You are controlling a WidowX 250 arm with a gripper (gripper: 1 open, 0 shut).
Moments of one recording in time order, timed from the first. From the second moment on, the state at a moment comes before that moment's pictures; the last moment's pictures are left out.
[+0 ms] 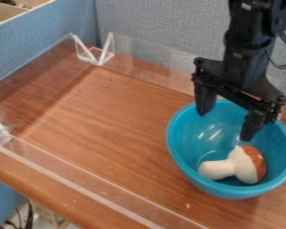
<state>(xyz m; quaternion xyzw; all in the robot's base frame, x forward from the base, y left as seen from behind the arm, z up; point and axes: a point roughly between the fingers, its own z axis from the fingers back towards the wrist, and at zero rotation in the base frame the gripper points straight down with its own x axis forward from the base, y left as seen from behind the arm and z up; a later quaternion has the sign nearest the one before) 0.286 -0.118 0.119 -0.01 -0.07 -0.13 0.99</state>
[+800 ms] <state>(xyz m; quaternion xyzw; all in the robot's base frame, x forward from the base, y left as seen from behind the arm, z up) 0.285 -0.122 0.099 0.00 -0.06 -0.13 0.99</state>
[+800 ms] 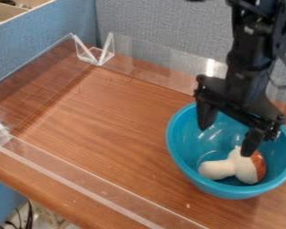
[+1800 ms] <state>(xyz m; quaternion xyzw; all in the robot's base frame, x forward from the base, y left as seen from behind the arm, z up) 0.291 -0.130 0.053 0.01 -0.03 -0.12 0.99</state>
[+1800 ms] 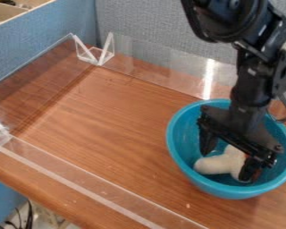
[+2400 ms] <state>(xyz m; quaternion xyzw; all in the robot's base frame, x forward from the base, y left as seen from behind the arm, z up) 0.289 -0.126 0.044 0.02 -0.02 -0.12 0.99</state>
